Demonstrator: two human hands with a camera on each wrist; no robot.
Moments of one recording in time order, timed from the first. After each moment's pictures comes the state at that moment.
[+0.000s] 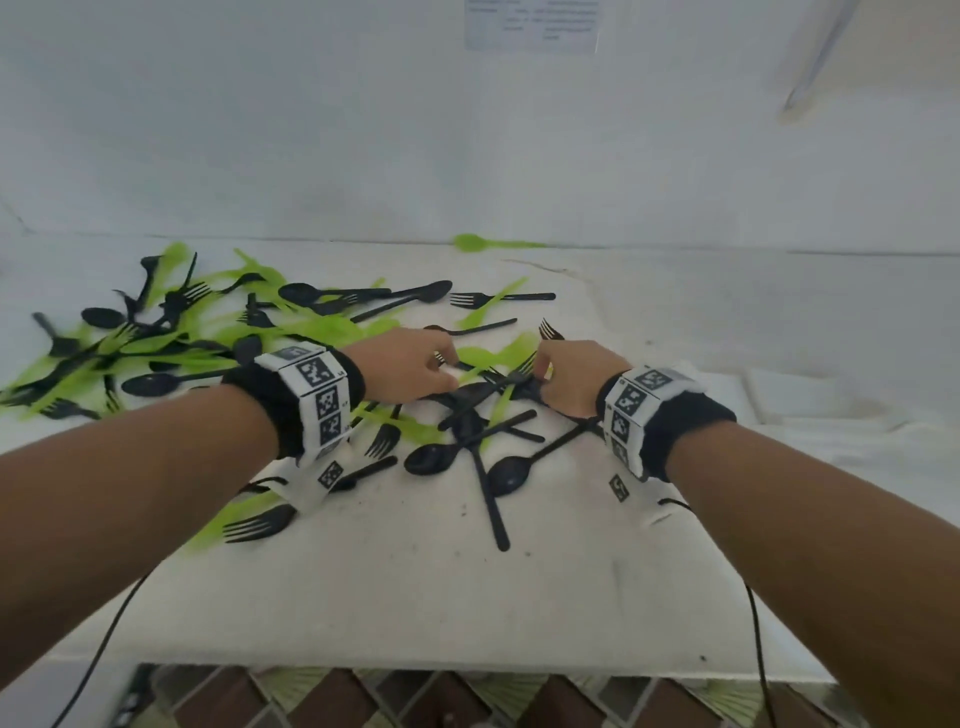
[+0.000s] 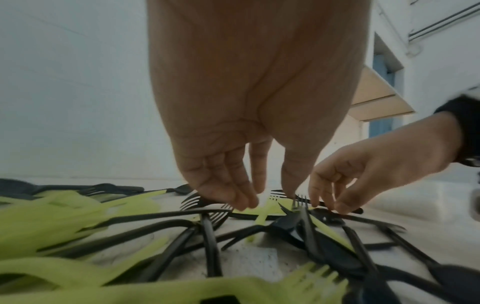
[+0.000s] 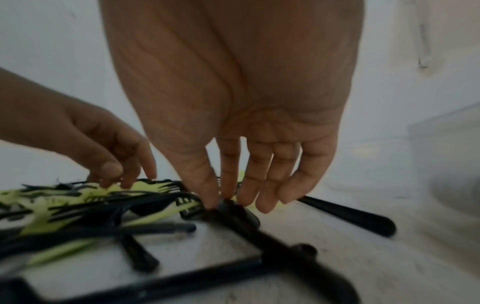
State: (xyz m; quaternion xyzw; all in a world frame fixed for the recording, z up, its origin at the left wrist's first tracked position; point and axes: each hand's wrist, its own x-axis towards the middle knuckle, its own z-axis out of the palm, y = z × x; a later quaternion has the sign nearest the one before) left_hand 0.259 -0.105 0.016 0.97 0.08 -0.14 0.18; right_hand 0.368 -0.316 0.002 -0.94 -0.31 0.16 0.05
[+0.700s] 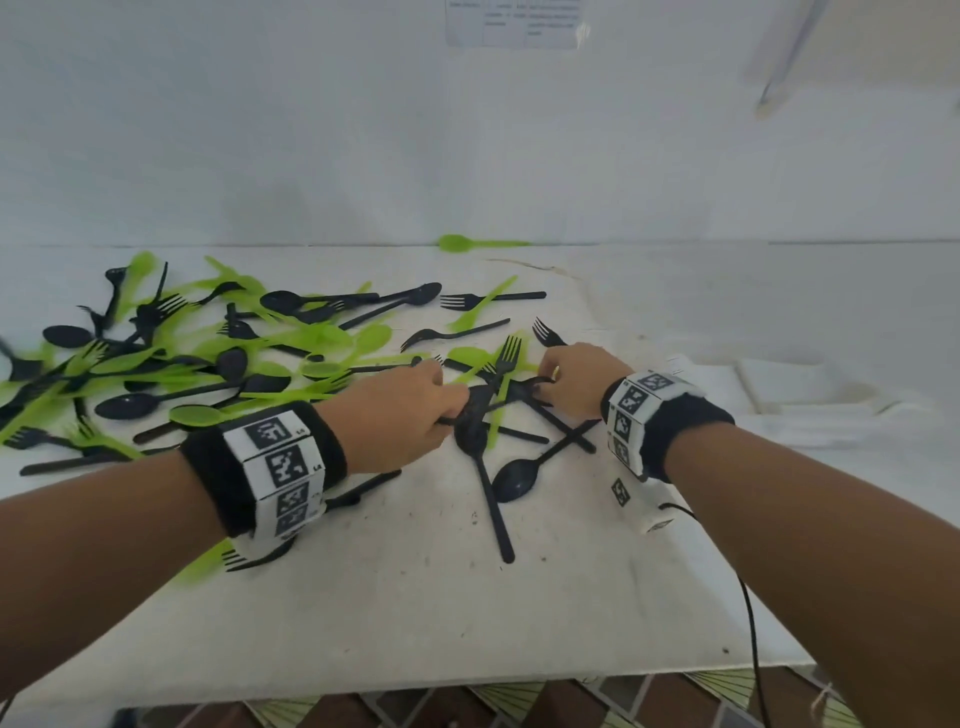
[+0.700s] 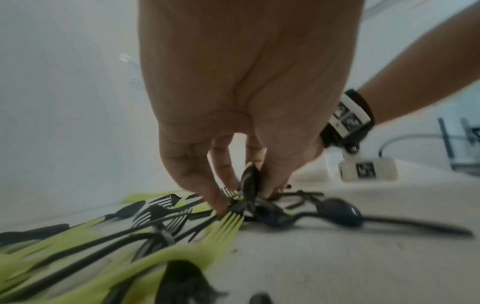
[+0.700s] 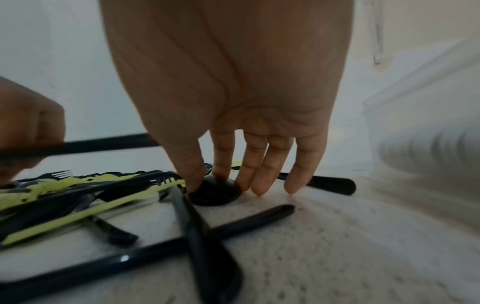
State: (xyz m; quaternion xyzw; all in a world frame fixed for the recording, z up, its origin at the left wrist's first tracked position) left_hand 0.214 -0.119 0.011 0.99 -0.09 -0.09 0.03; right_hand 0.374 -0.315 -0.016 -0.94 -0.29 0.15 0.07
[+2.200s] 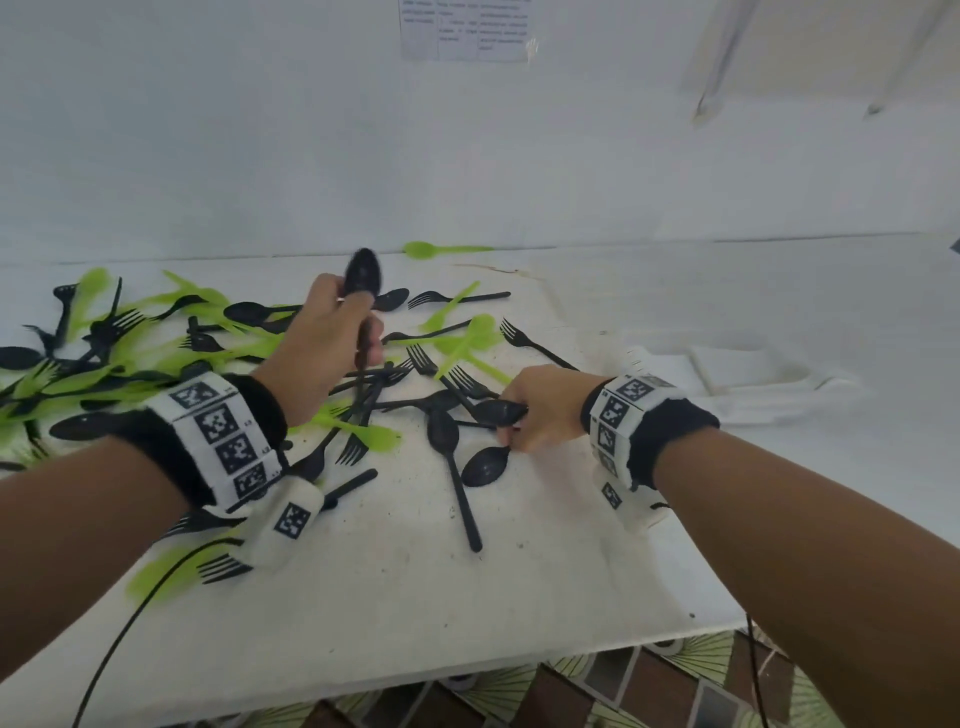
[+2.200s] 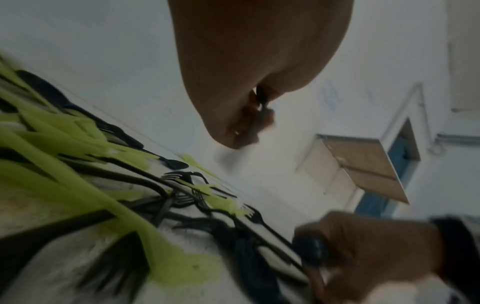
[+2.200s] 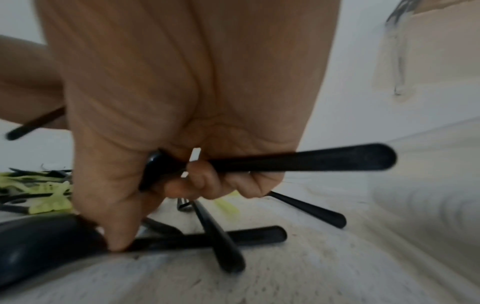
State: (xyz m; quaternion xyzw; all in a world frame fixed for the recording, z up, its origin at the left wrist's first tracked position) left_hand 0.229 -0.104 0.040 0.71 0.17 0.14 0.67; right_hand 0.334 -0.328 0.004 -0.89 -0.38 0.24 0.07
